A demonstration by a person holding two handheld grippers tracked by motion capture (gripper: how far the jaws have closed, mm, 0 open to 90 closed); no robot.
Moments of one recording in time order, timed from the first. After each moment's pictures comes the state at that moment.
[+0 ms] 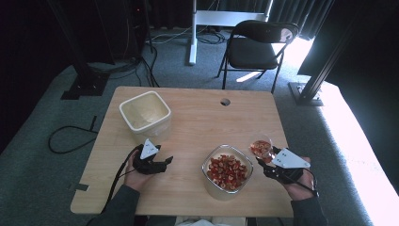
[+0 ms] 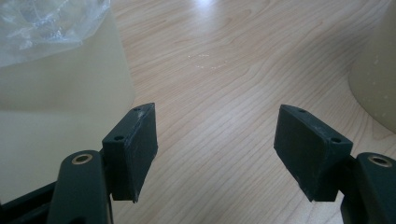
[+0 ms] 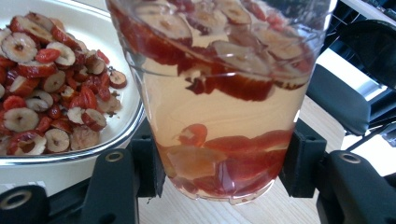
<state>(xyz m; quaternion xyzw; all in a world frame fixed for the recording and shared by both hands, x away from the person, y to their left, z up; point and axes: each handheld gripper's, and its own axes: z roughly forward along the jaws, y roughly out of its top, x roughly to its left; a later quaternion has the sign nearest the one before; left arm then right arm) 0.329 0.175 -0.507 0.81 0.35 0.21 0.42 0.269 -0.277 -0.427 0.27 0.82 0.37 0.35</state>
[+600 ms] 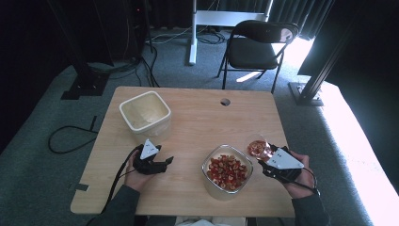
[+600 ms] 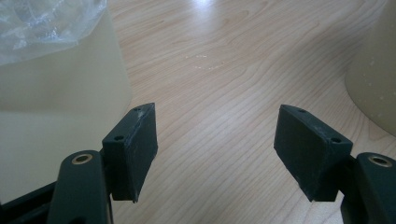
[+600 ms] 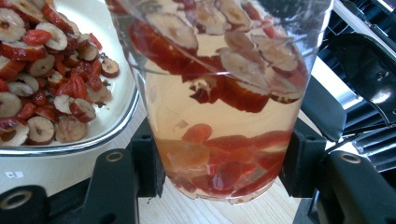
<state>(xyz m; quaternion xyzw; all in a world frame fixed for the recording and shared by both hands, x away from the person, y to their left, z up) 0.329 0.174 -0.507 0.81 0.35 0.20 0.43 0.270 -0.270 -0.422 0.24 0.83 0.32 0.39</state>
